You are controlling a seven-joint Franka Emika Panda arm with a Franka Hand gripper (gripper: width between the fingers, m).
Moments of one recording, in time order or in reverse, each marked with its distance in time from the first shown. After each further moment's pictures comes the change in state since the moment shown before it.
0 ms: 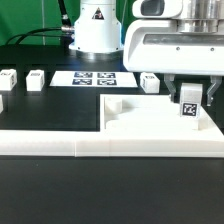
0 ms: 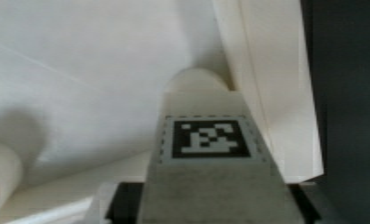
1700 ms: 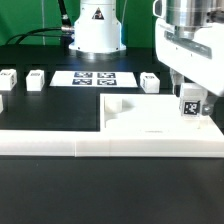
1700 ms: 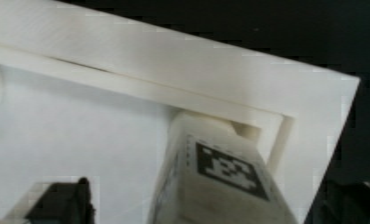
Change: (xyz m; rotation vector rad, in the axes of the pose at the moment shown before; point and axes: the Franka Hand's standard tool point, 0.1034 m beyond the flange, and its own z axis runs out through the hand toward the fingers) arm -0.016 -0.002 0.005 -0.032 -0.078 0.830
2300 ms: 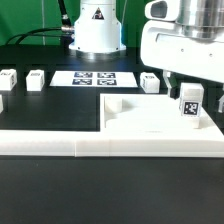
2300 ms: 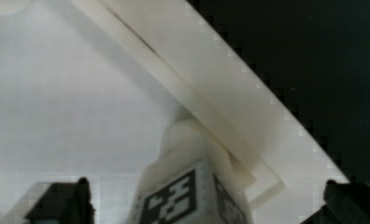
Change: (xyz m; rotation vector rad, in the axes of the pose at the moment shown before) arm -0.008 -0.001 0.000 -0.032 0.052 -0.612
